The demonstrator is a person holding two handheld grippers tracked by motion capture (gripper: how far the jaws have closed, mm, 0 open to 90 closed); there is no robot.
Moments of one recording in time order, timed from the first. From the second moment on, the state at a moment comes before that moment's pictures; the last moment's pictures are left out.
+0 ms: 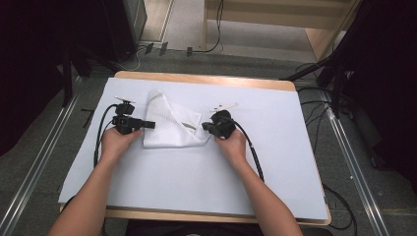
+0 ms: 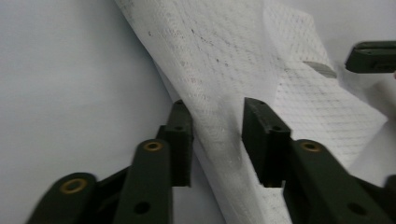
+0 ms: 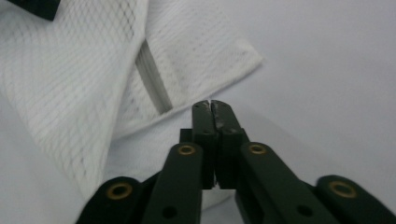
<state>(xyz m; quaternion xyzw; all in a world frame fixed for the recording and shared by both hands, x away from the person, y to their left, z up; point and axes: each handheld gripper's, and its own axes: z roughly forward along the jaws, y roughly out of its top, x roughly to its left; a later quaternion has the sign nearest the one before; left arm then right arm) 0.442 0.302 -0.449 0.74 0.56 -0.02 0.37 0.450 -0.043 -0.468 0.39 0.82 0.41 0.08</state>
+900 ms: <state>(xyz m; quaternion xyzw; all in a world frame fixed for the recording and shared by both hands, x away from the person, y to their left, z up) 0.427 0.315 -0.437 0.75 0.54 0.00 0.39 0.446 -0.035 -0.471 0.37 0.84 0.39 0.05</state>
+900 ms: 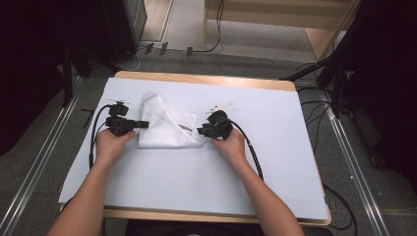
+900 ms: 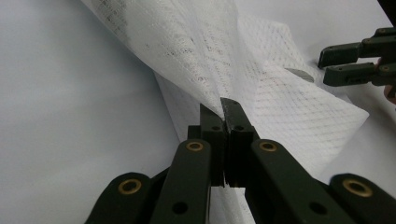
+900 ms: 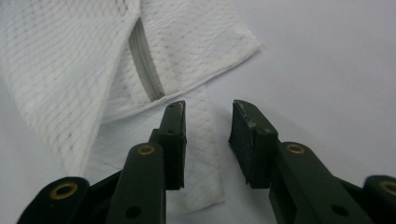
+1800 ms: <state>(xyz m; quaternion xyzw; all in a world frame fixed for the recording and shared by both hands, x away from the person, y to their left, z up) 0.422 0.300 -0.426 0.74 0.51 -0.01 0.44 0.439 -0.069 -0.462 0.40 0.83 0.37 0.10</state>
